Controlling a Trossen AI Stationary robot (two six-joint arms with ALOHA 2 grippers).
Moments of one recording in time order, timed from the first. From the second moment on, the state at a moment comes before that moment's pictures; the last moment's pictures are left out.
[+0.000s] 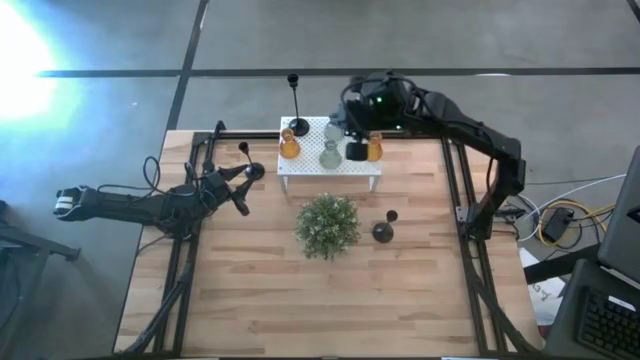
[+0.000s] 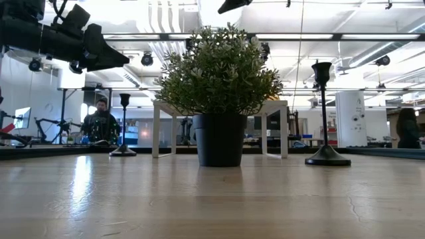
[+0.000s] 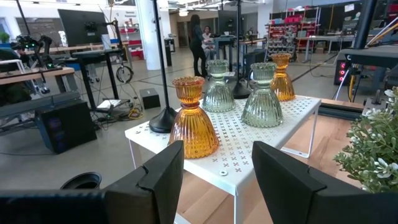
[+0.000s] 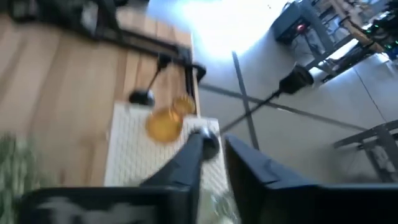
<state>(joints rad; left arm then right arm) -0.02 0.45 0.18 0.31 -0.75 0.05 -0.31 1.71 2.02 -0.85 0.09 -0.49</state>
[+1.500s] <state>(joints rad) -0.02 0.45 0.18 0.31 -0.75 0.05 -0.40 2.01 2.16 -1.17 0.36 -1.03</state>
